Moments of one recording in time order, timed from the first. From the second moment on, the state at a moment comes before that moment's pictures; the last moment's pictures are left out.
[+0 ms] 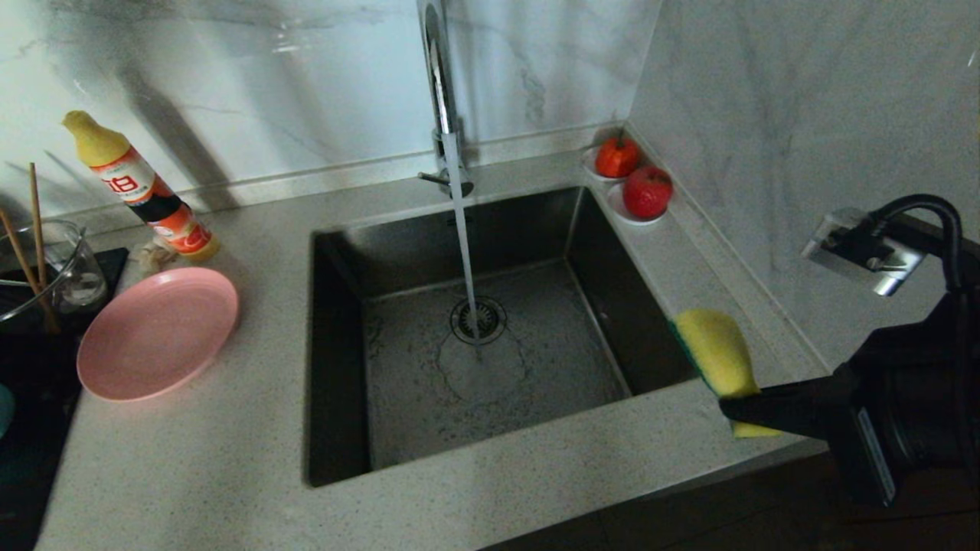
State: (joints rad) left arm 0.45 1.57 -1.50 0.30 0.44 0.01; right arm 0.75 1.30 -1.19 0.50 -0.07 0.20
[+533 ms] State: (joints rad) left arm 0.72 1.68 -1.56 0.38 0.10 -0.21; right arm 0.75 1.33 -1.20 0.50 -0.07 0.20
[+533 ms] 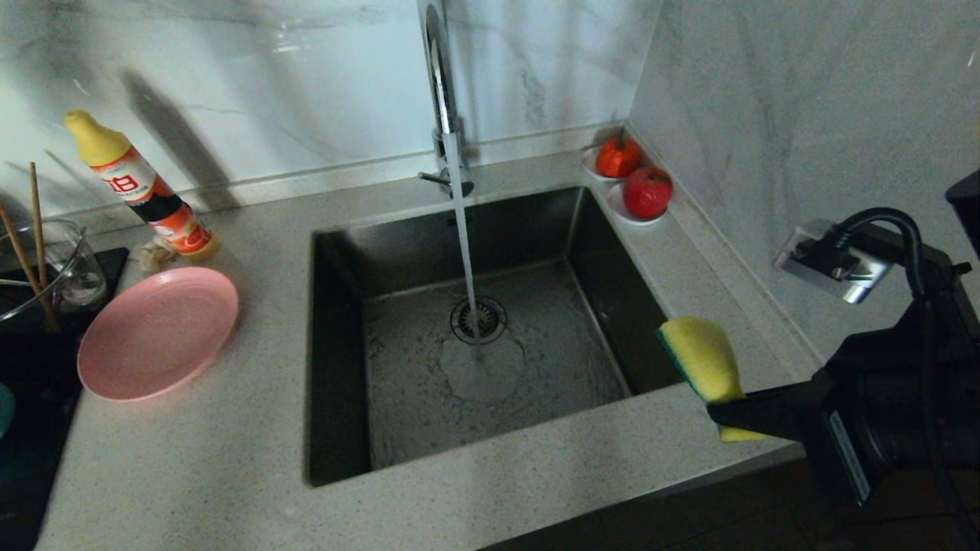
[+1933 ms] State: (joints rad) left arm 0.97 1.82 -1.41 0.40 -0.14 -0.39; right arm 0.75 1.37 -1.21 0.47 -0.07 0.20
